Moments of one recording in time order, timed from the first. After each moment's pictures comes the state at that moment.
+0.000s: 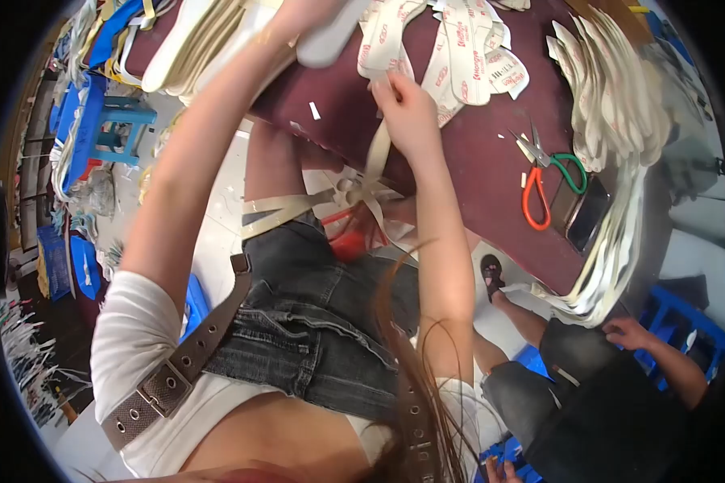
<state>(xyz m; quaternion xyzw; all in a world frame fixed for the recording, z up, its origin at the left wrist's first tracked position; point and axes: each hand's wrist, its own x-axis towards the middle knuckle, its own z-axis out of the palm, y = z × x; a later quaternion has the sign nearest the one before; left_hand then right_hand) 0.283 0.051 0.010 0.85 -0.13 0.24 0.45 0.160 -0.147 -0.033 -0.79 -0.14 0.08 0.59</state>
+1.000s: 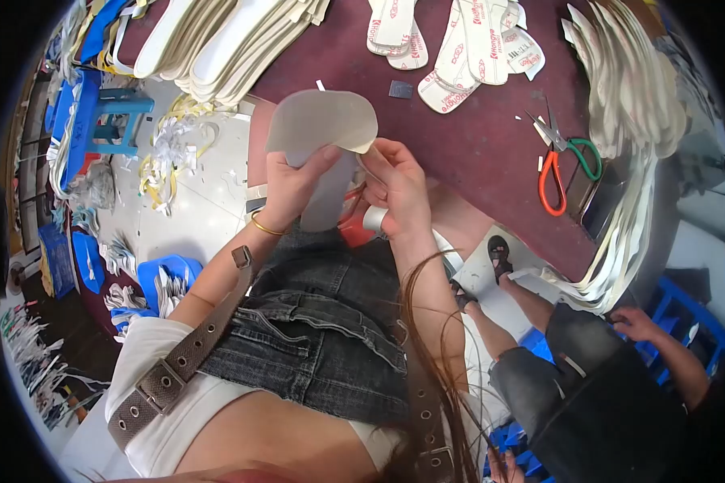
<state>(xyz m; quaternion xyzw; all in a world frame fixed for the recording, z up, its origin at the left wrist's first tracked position) 0.022 0.012 -0.031 0.68 0.06 0.06 0.73 0.042 -0.145 -0.049 -0.33 0.17 0.28 0.89</state>
